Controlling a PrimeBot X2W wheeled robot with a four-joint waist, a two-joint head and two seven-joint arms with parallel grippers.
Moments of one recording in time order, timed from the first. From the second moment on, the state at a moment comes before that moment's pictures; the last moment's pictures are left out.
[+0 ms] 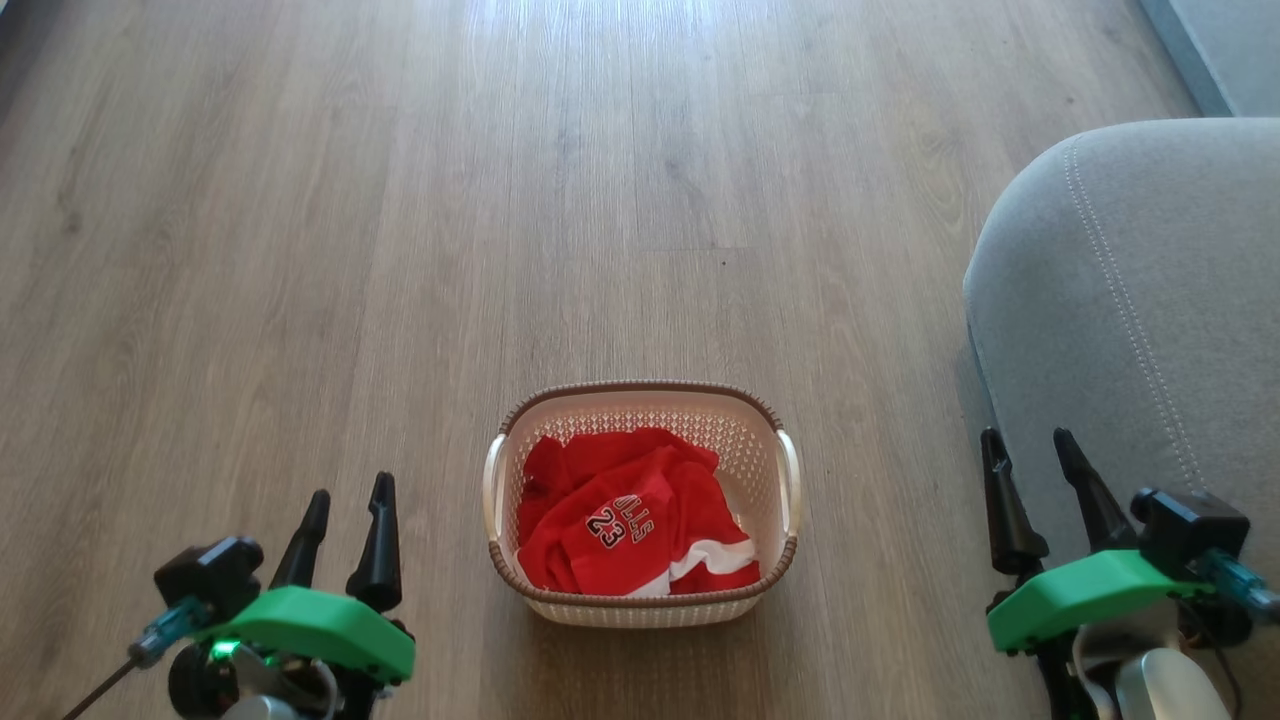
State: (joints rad) left arm -0.02 0.04 -0.04 0.27 -0.52 -0.05 -0.15; right arm -0.01 -0.05 -0.05 0.20 0.30 0.13 -0.15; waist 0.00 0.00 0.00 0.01
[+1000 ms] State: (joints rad) left arm -0.02 0.04 -0.02 0.27 -0.14 -0.03 -0.24; right arm 0.01 -0.05 -0.05 0.18 -0.09 0.13 -0.24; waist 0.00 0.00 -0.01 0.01
